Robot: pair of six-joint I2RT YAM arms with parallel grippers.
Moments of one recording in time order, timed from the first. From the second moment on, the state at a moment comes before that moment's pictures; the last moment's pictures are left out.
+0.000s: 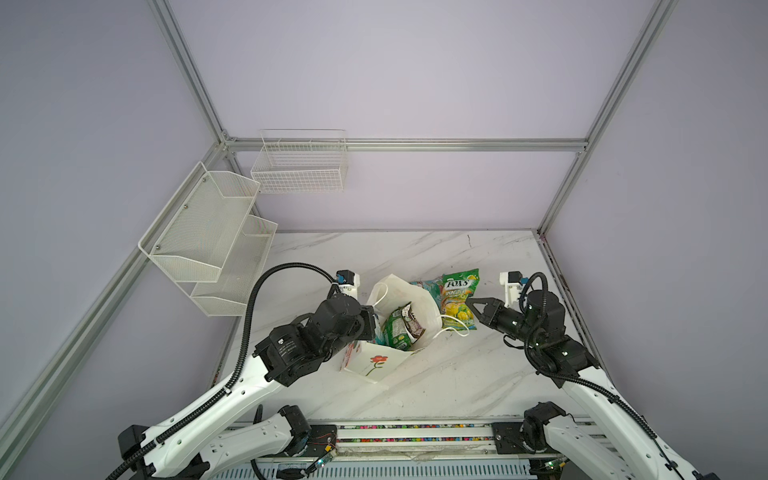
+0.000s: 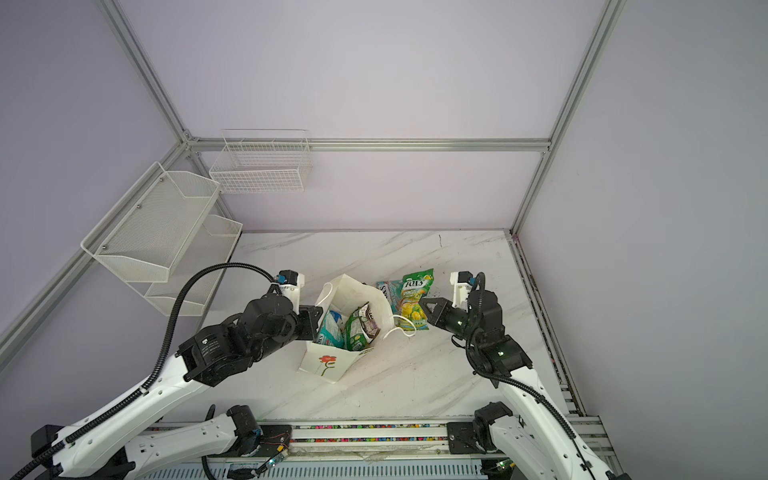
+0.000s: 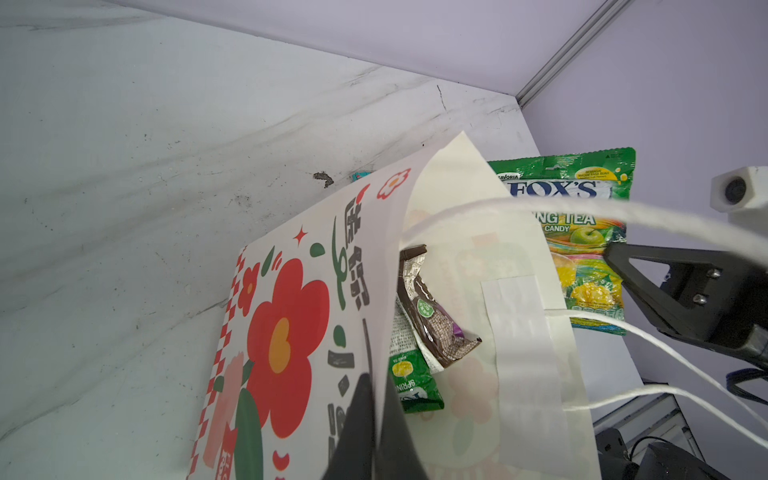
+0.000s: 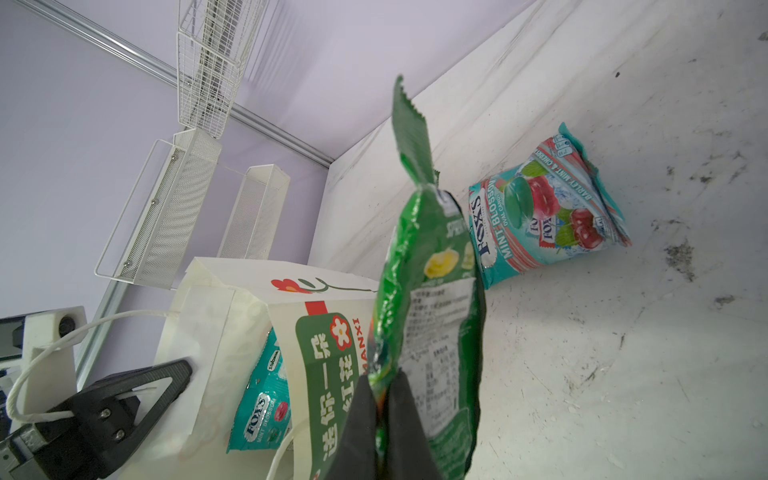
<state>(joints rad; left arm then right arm) -0.87 0.94 1.09 -0.77 -0.32 -0.71 0.34 0.79 0.65 -0.20 -0.42 0.84</state>
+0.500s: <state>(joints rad) -0.87 0.92 1.09 -0.81 -0.35 -0.71 0.34 0.79 0.80 -0.28 -0.40 0.83</state>
